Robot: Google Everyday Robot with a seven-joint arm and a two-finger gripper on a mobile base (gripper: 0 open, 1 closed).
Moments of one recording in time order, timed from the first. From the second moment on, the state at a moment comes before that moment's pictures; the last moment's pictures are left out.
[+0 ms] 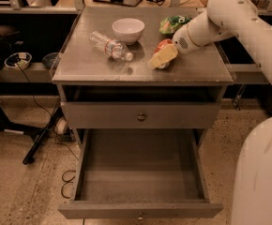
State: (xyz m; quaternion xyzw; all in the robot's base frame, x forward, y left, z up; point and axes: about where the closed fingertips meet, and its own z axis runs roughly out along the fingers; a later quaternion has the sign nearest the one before) arm 0.757 -0.106 0.853 -0.40 0.83 0.16 0.35
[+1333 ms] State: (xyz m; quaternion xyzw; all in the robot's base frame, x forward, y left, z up) arm 0.757 -0.106 0.853 -0.40 0.83 0.16 0.35
